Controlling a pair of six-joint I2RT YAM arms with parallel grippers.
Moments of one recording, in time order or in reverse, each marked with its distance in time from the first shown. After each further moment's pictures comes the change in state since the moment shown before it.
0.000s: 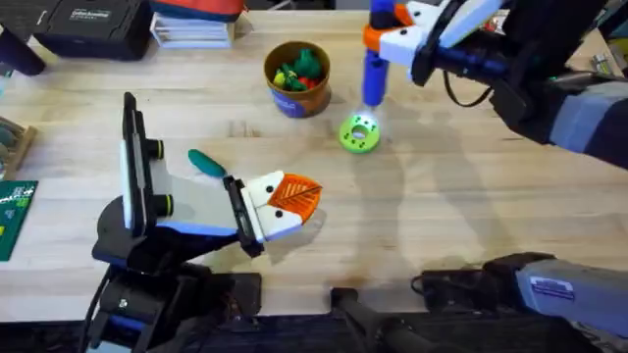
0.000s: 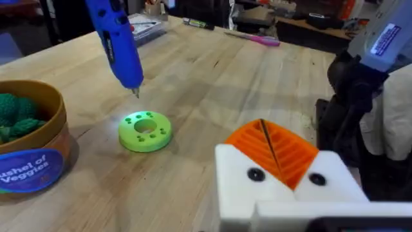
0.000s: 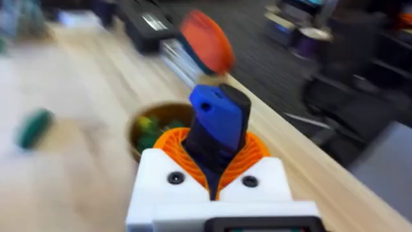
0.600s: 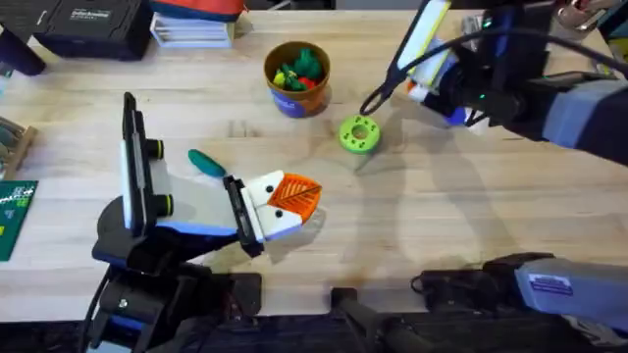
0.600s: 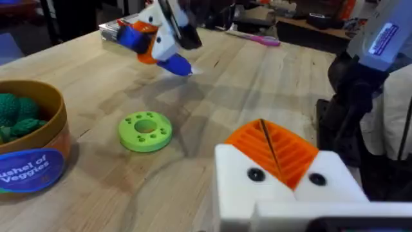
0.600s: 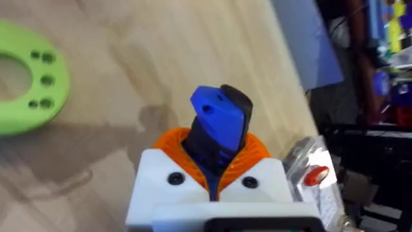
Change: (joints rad) left arm 0.000 0.000 0.000 0.000 -0.002 0.000; right arm -0.011 0.042 -0.001 -0.432 0.660 -0.712
